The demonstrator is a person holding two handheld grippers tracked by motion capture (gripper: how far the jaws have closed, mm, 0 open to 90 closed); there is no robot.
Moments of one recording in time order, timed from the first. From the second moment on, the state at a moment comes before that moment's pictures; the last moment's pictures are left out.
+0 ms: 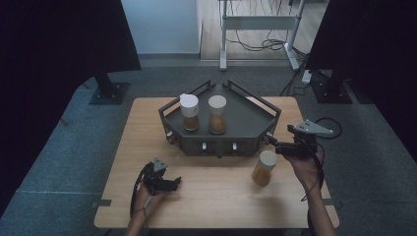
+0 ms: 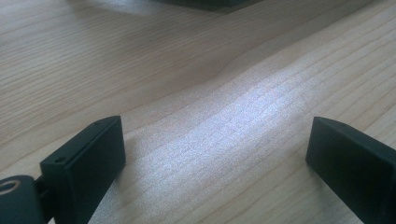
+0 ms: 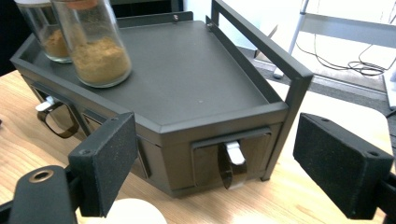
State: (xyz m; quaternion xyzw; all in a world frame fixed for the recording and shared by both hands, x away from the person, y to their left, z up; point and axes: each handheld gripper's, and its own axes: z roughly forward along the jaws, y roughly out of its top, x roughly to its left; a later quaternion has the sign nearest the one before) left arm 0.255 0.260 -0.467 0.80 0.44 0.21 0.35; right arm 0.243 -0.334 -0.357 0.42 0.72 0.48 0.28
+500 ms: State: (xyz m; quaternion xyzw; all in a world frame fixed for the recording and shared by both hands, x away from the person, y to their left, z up) left arm 0.254 0.259 -0.467 0.80 0.44 0.21 0.35; right arm 0.237 -0.349 -0.376 0.45 0.71 0.46 0.28
